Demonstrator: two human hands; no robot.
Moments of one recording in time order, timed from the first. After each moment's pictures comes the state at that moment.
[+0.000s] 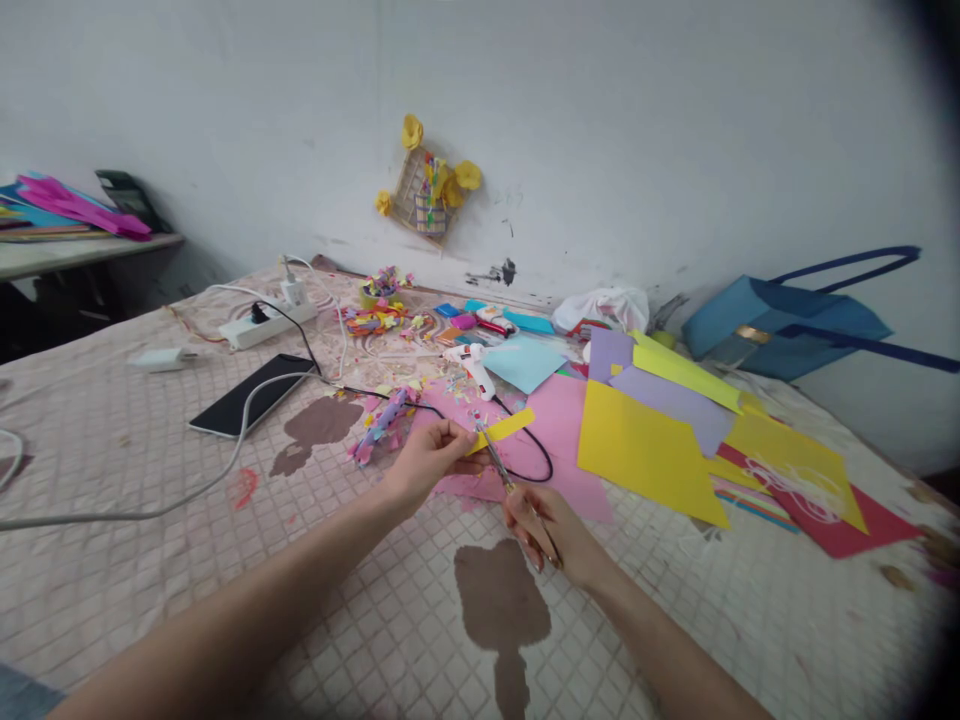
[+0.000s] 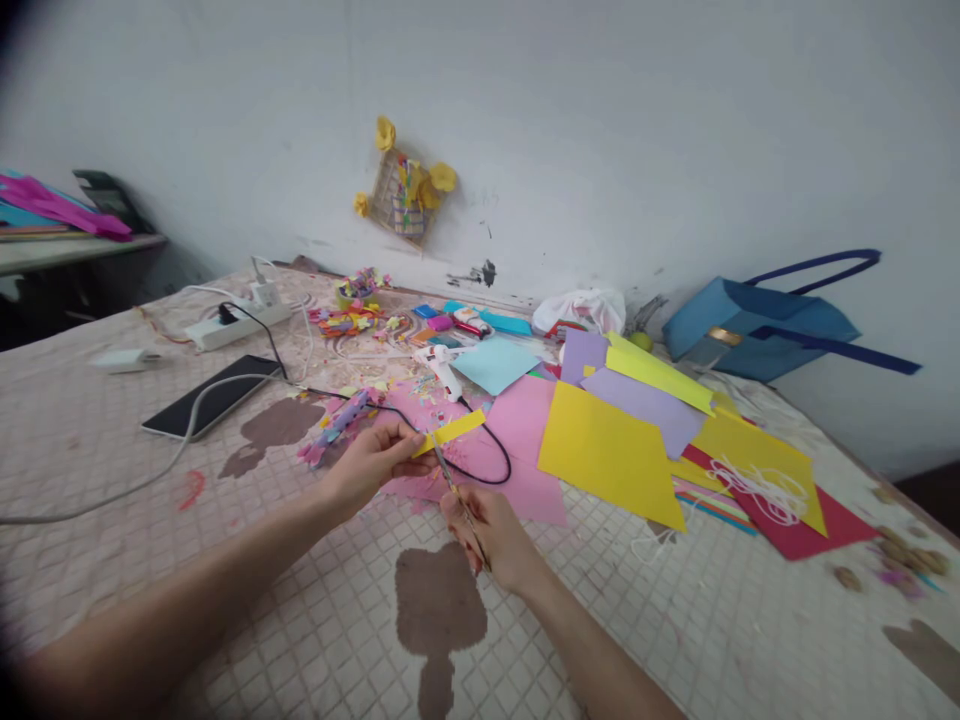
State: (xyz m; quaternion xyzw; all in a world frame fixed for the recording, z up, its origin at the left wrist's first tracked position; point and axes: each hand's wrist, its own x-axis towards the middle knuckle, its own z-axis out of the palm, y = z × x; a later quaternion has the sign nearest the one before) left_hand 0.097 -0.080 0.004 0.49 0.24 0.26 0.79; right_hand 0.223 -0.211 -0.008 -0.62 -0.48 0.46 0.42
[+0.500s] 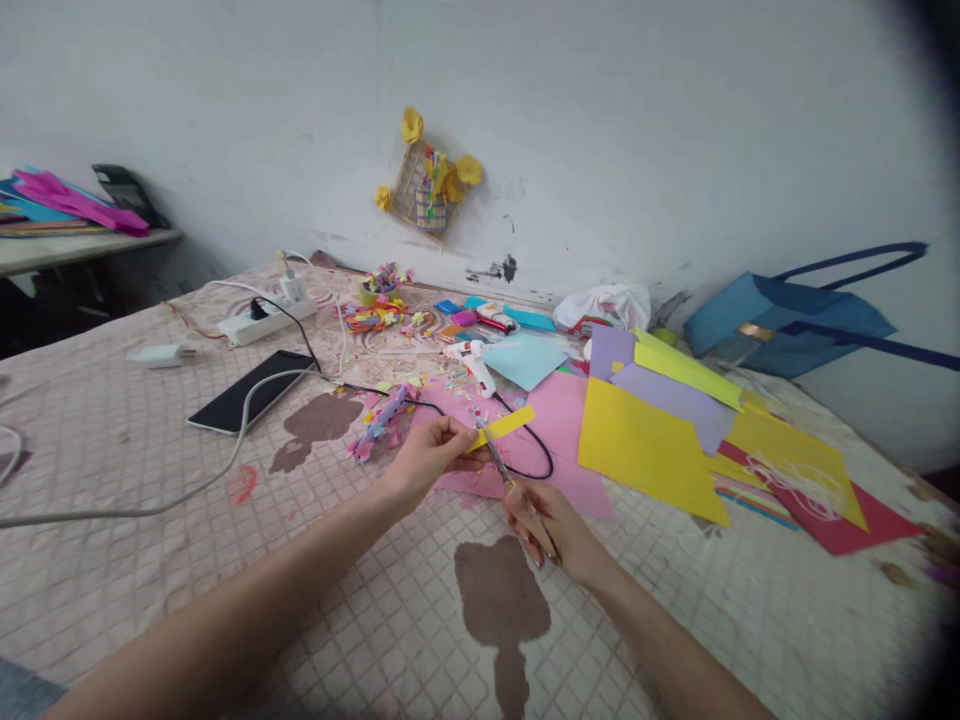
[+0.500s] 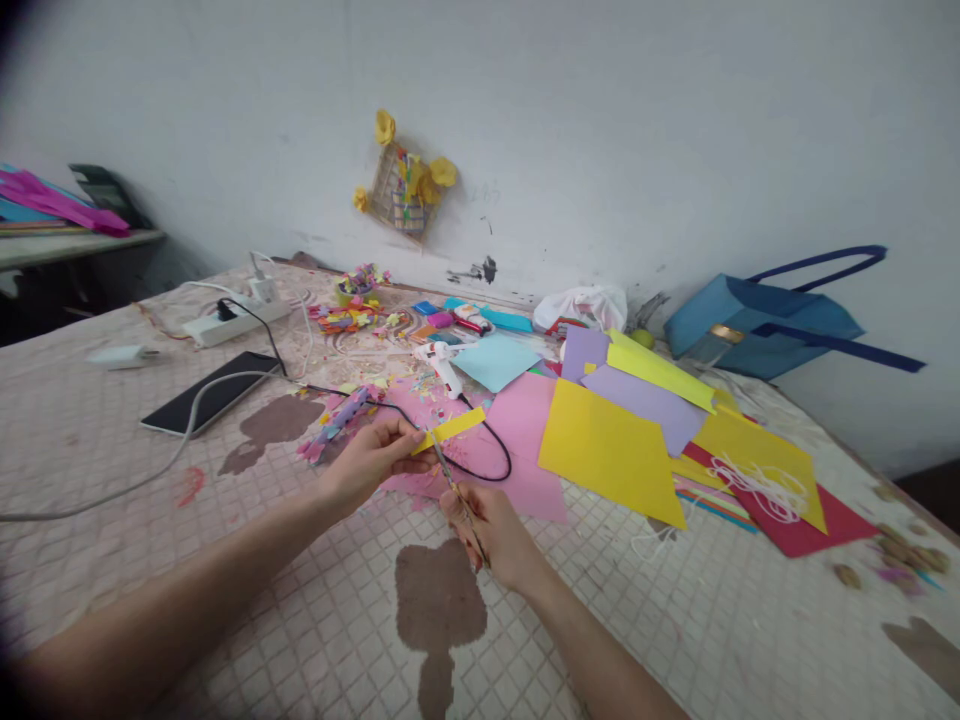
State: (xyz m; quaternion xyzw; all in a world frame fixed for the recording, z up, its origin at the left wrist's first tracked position) left_hand 0.097 -0.079 0.003 0.49 0.24 0.26 0.79; right_hand 0.224 -0.211 -0.010 -0.62 -0.49 0.45 0.42
